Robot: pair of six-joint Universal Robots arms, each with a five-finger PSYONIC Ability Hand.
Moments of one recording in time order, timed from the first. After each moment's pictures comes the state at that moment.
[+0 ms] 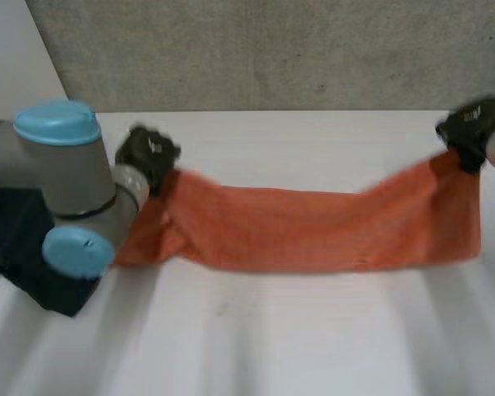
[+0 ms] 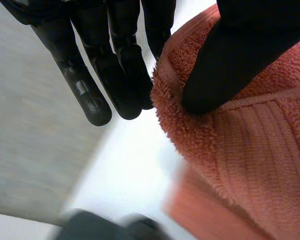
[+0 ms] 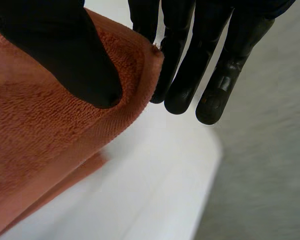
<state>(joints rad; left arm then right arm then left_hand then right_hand) 4.27 -2.19 -1.17 3.16 -1.62 3.88 1.67 -1.06 1.02 0.42 1.46 2.32 1.15 1.20 1.19 1.20 0.97 0.99 1.18 1.18 1.19 0.99</state>
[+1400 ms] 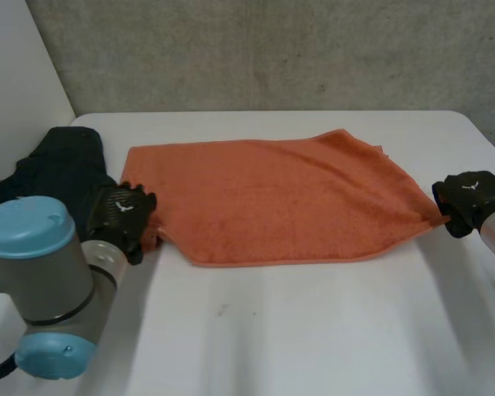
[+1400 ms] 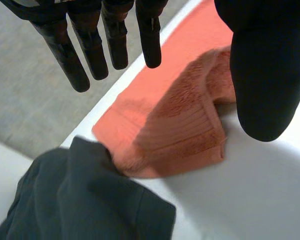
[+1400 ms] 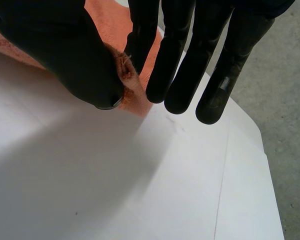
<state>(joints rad) 4.30 -1.95 -1.79 3.52 -1.72 3.65 1.56 -1.13 1.62 -0.14 1.32 2.55 0.40 0.37 0.37 0.36 0.18 0.99 1.18 1.18 1.19 0.99</state>
